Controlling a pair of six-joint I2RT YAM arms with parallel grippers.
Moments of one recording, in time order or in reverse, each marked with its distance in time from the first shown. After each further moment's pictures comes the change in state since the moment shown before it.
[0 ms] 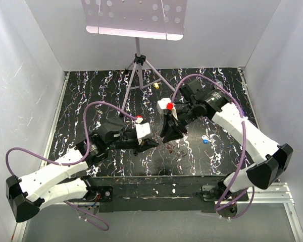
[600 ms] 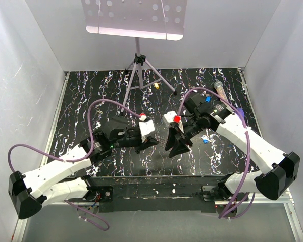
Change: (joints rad) left arm 0.000 0.064 0.027 -0.020 -0.064 0.008; right arm 0.010 -0.112 -0.243 0.041 -0.076 -0.019
